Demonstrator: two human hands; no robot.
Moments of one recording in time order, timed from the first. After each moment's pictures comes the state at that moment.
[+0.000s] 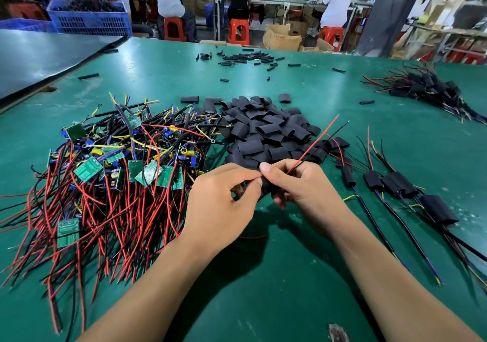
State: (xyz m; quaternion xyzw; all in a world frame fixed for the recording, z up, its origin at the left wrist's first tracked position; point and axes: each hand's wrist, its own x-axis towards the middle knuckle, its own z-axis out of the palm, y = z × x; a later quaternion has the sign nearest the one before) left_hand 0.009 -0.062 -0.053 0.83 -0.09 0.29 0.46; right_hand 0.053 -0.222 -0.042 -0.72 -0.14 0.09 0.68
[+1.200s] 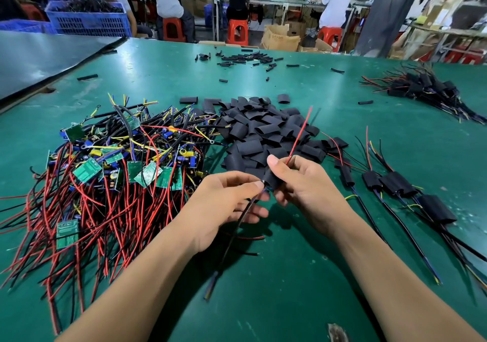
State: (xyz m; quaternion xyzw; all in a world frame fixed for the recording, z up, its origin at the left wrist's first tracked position) left_hand 0.016 -0.054 -0.044 0.63 0.05 -0.11 0.77; right_hand 0.054 -0.220 -0.041 -0.67 -0.06 0.10 0.74
